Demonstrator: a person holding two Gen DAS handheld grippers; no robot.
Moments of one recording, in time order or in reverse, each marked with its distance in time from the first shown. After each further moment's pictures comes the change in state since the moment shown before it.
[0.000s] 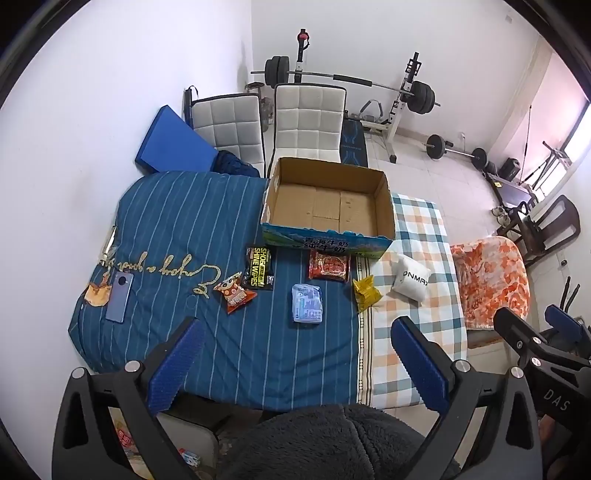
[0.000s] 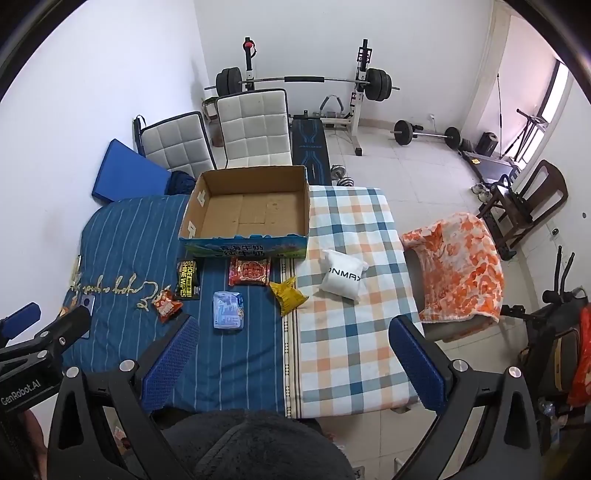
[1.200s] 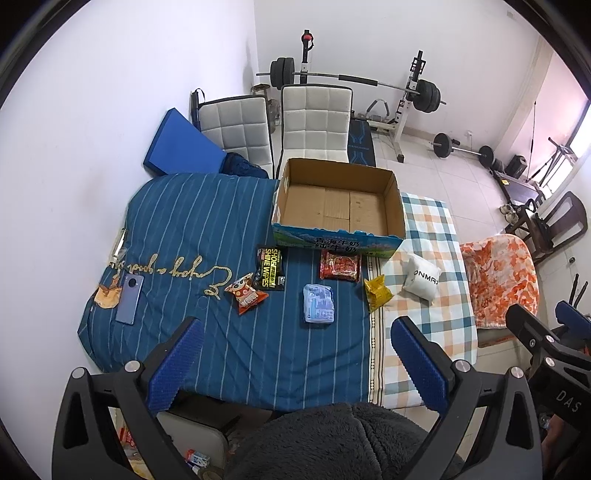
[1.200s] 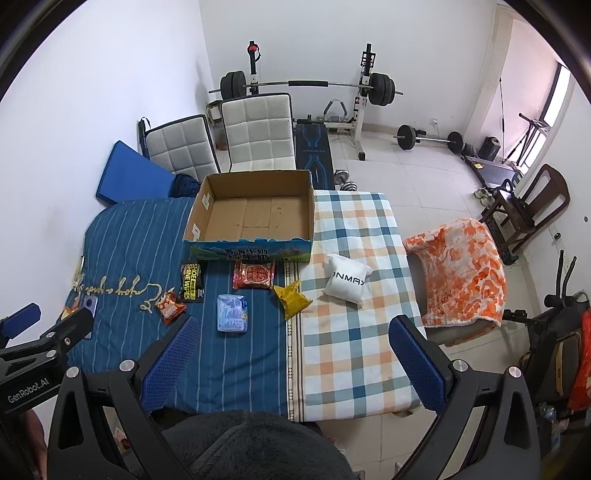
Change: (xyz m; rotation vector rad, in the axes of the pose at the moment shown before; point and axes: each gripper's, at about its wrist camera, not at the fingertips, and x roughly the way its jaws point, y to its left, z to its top) left arm 0.003 0.010 -0.004 0.013 -0.010 0.037; right arm -0.004 0.003 -0.006 0.003 -0.024 0.011
